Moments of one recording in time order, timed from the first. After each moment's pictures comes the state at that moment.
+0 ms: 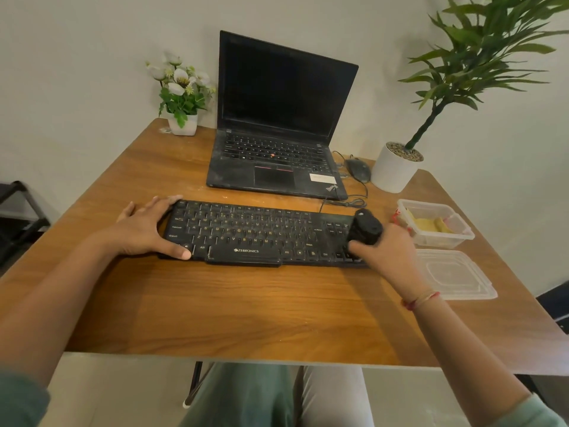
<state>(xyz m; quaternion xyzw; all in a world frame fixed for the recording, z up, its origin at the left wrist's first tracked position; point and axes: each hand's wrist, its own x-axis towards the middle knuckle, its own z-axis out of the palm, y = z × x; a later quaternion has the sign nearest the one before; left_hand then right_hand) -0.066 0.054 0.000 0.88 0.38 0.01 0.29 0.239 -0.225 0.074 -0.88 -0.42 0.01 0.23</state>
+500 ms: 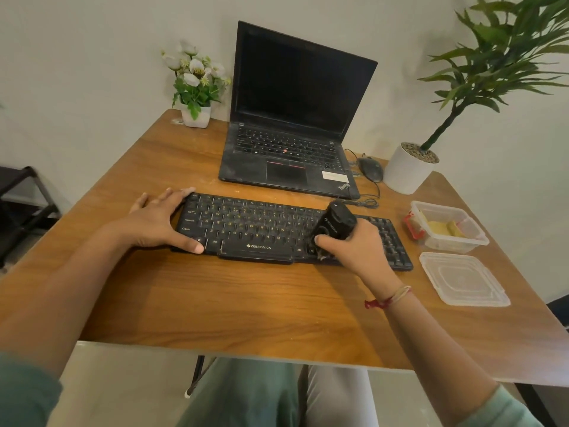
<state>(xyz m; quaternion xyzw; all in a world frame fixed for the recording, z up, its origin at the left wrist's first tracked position) -0.067 0.051 0.003 0.88 0.38 0.01 0.29 0.195 -0.180 0.062 -0.84 -0.45 0.07 0.31</state>
